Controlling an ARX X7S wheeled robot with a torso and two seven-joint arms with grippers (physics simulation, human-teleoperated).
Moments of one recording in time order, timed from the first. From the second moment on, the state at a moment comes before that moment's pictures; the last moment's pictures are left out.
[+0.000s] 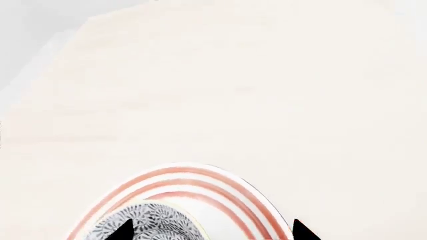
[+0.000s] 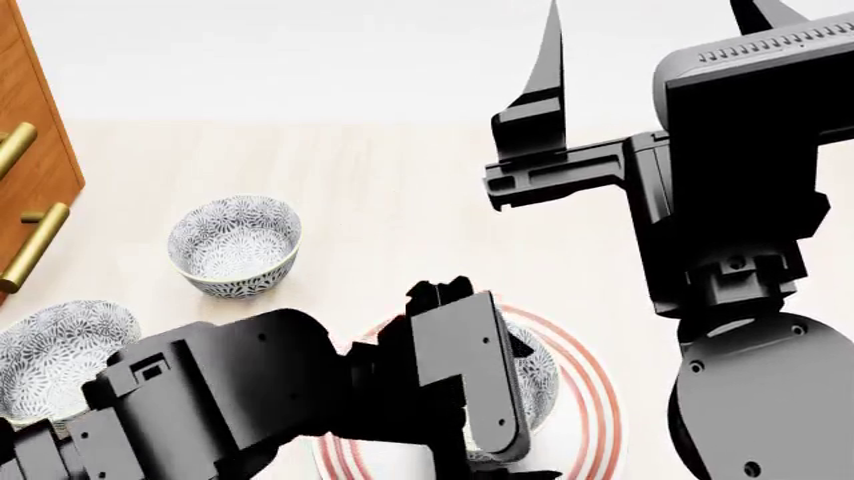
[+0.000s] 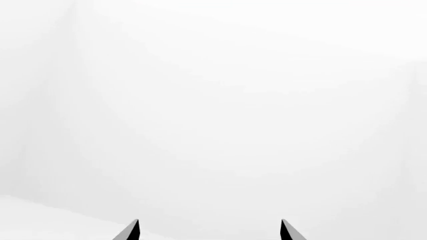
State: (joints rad) left arm -1.25 -0.09 1.37 -0.55 -0.70 -0.33 0.49; right arm 0.81 0.48 -0.21 -0.49 0.42 0.71 0.22
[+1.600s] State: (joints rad) left arm -1.23 -0.23 1.03 -0.59 -0.89 -0.20 0.19; right arm 0.79 0.48 -0.21 -0.50 0.43 0.67 0.23
